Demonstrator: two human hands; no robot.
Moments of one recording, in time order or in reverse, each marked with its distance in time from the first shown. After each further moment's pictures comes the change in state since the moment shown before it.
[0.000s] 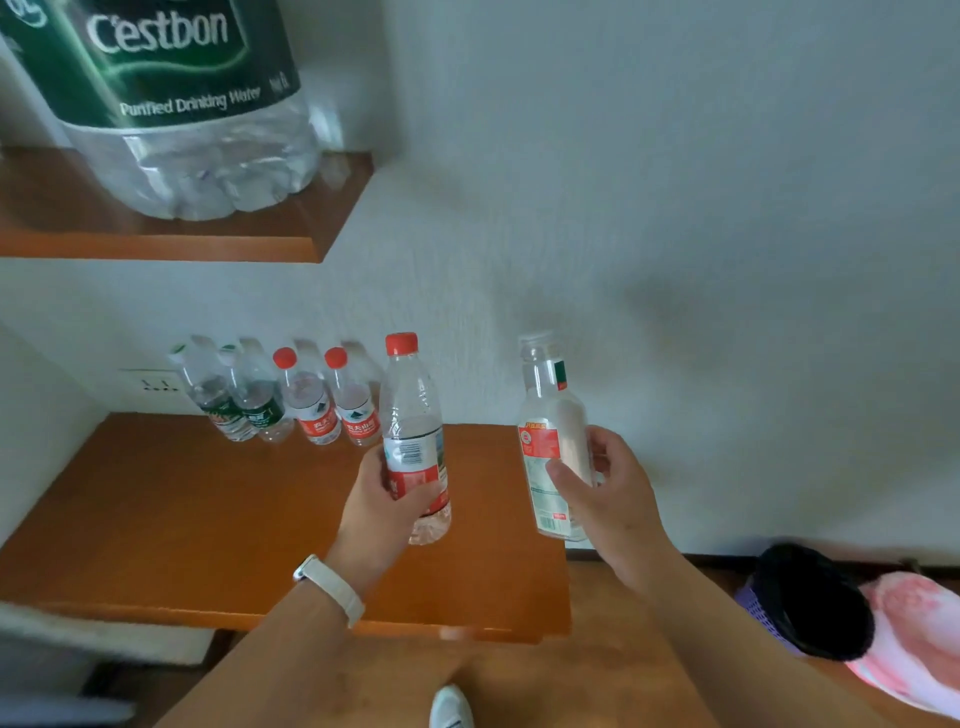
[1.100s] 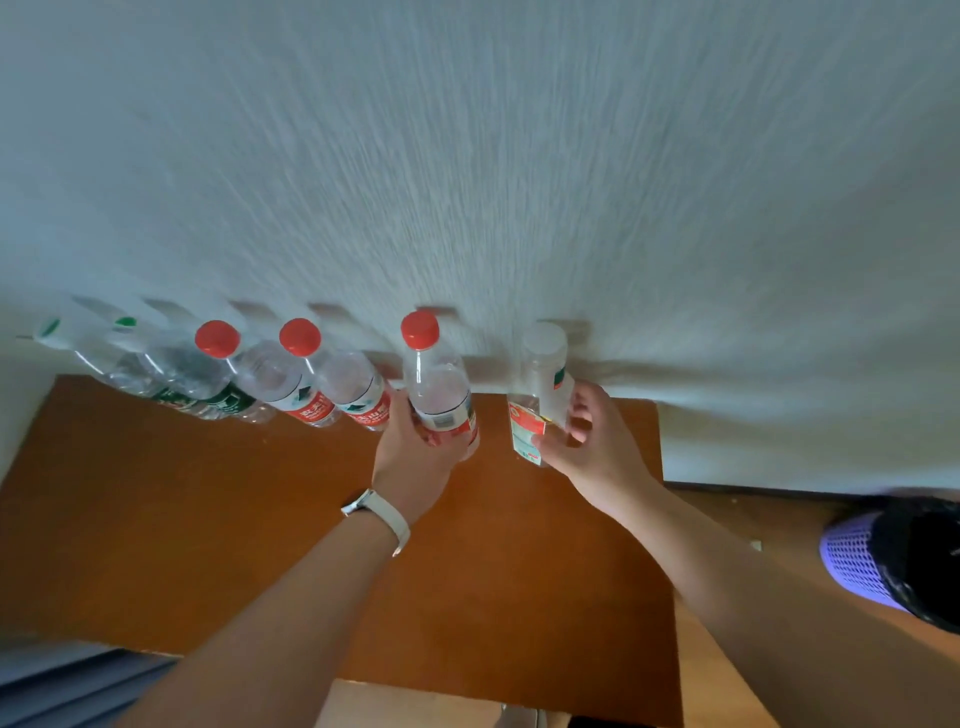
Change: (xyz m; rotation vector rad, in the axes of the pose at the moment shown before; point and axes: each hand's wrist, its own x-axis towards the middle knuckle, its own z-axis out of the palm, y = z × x) left_hand 0.218 -0.108 0.031 0.217 0.096 -0.014; right_hand 0.199 0.140 0.128 -0.058 -0.305 0.137
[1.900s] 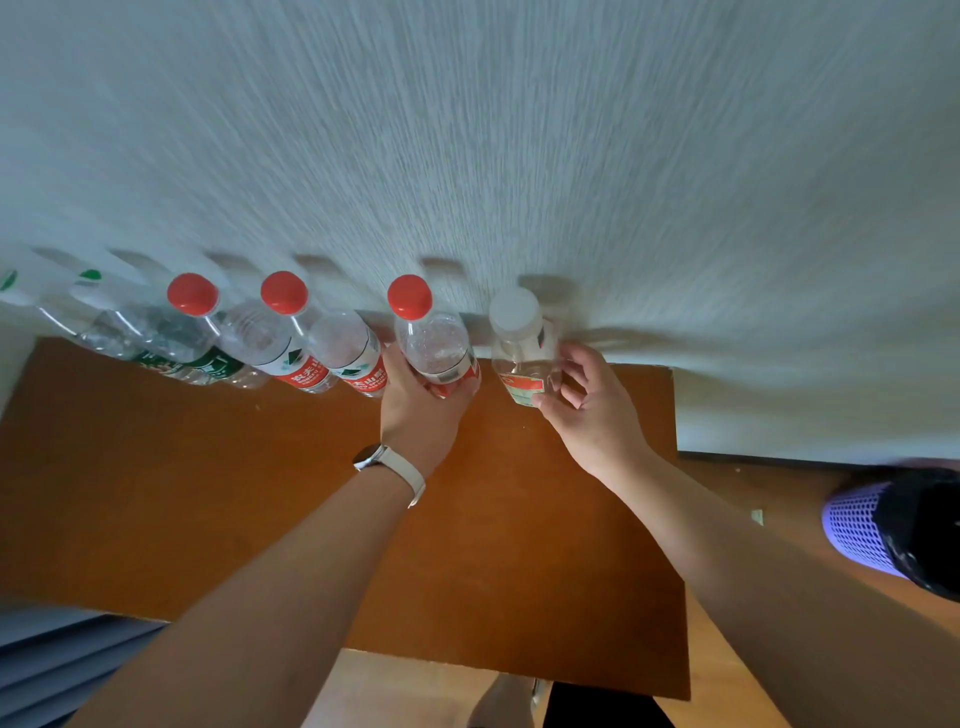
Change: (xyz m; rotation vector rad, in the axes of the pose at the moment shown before) left_hand 0.017 -0.009 0.019 -0.009 0.166 0.075; right_hand 0.015 0.022 0.018 0.026 0.057 -0.118
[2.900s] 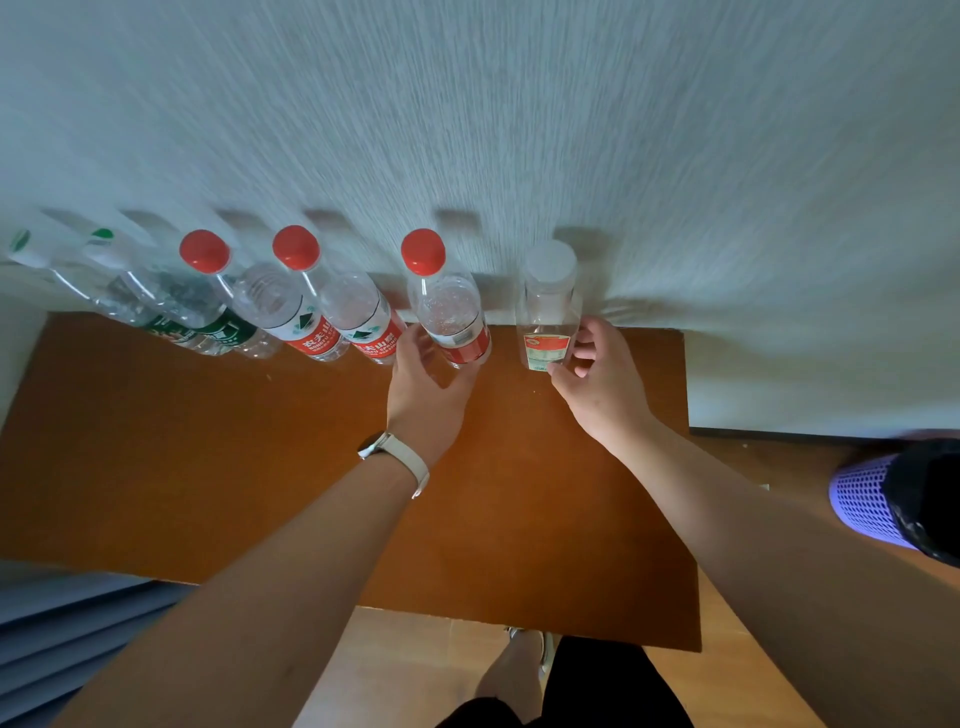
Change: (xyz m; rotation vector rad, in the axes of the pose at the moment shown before) left_hand -0.018 -0.022 -0.009 -0.003 -0.095 -0.070; right_hand 0.002 0.018 0.011 -0.190 0.114 0.054
